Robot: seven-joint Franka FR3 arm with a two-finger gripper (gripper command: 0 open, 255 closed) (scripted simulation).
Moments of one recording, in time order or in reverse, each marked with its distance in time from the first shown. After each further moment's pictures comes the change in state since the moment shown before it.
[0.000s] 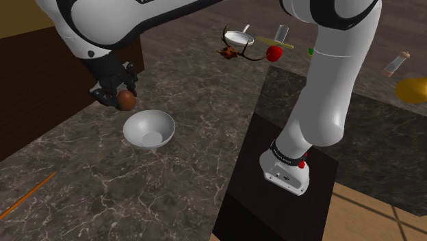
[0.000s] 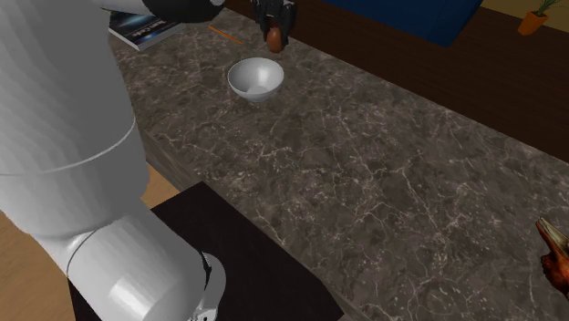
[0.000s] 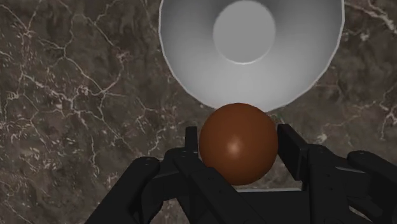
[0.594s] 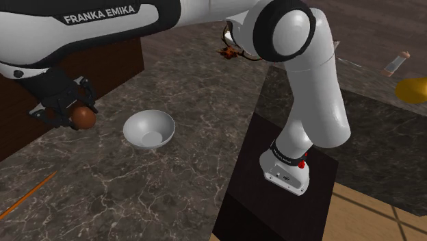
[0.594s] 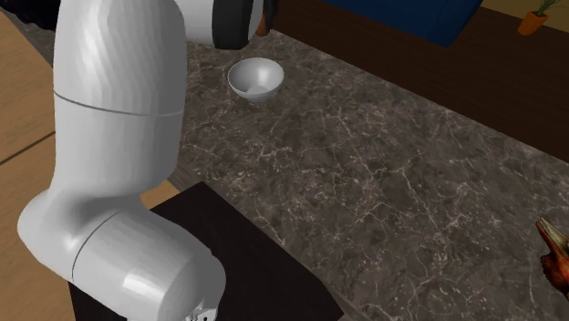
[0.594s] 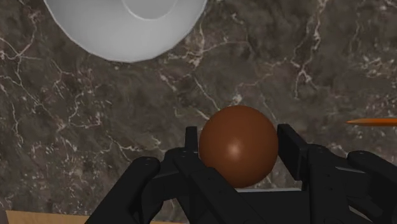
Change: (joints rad) arm 0.206 0.374 -0.007 0.525 -0.102 -0.182 0.115
